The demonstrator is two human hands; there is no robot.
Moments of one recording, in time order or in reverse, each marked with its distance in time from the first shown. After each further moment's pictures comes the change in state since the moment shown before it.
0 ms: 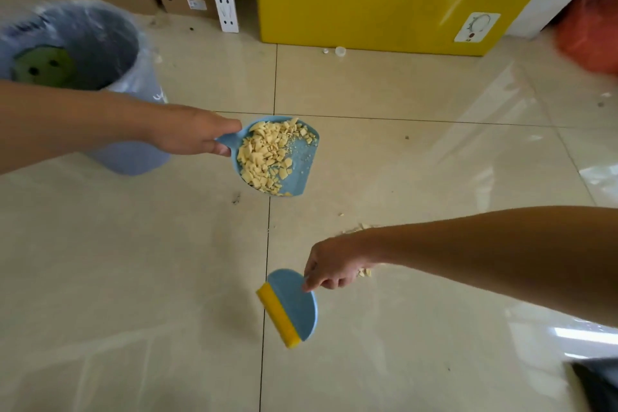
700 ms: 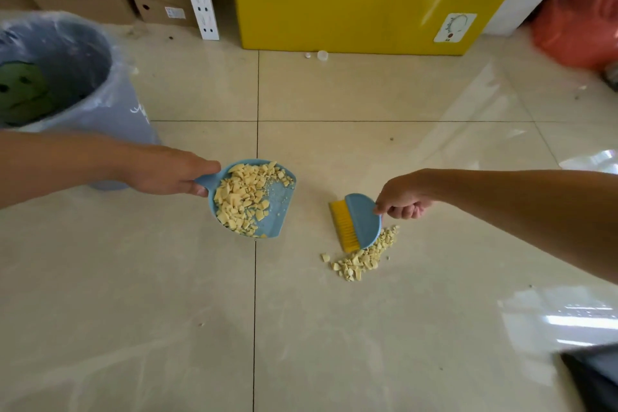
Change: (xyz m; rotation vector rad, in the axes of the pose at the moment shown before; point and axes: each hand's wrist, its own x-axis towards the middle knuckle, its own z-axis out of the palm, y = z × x) left_hand 0.006 0.018 0.022 -0.060 -0.241 -0.055; right_hand -0.050 0.112 -0.122 0.254 0.227 0.399
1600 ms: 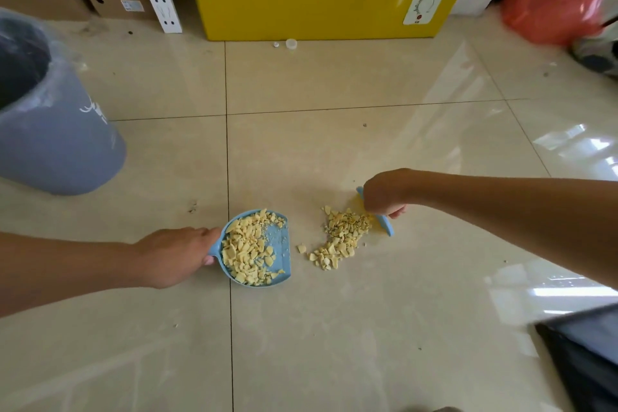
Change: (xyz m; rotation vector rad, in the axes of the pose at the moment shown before) left_hand 0.023 0.096 0.111 0.040 0.024 -0.106; right_hand -0.045 0.007 0.036 -0.571 0.341 -0.021
